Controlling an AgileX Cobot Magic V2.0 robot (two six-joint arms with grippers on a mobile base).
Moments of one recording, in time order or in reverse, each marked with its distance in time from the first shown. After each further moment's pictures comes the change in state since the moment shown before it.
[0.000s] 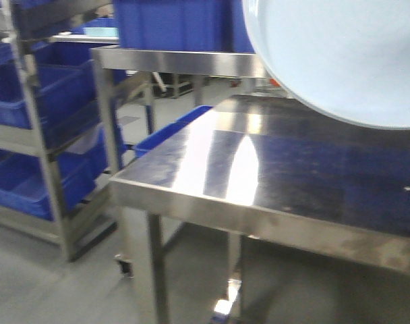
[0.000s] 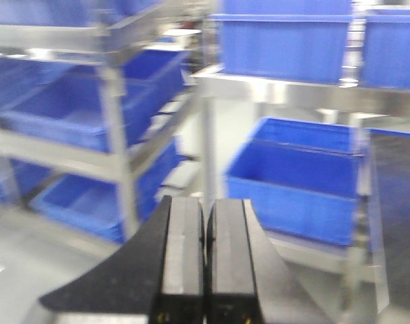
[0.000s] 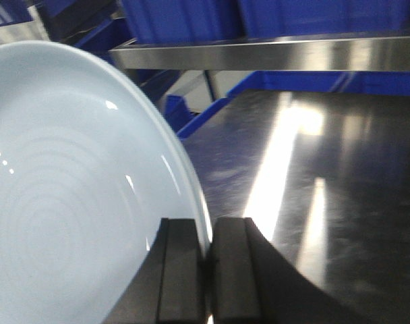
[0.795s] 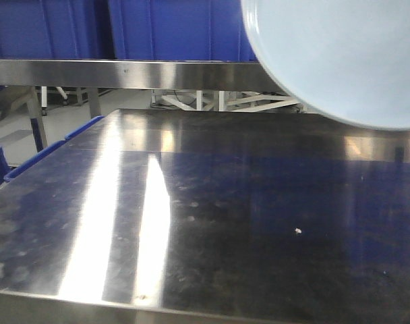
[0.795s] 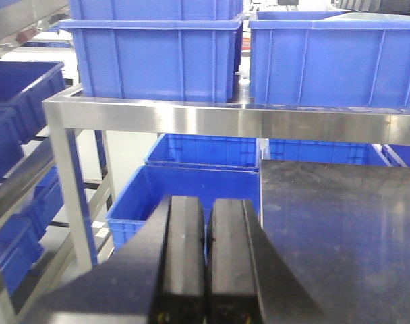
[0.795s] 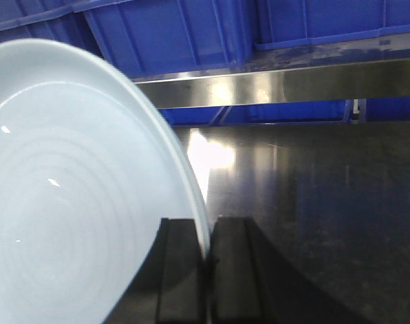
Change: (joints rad) left arm 0.000 0.000 0.000 0.000 0.000 0.000; right arm 0.000 0.000 0.000 0.000 0.000 0.000
